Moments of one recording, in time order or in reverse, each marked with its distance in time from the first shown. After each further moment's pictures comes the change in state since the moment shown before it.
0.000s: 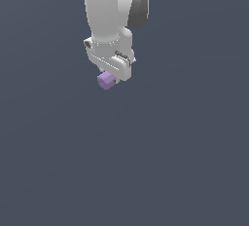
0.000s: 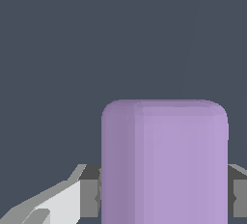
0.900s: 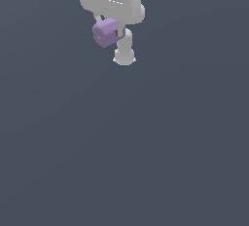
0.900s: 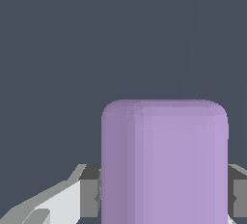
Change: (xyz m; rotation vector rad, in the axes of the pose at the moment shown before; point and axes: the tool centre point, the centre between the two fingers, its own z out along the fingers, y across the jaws) arm -0.017 -0.005 -0.179 0.001 0.000 -0.001
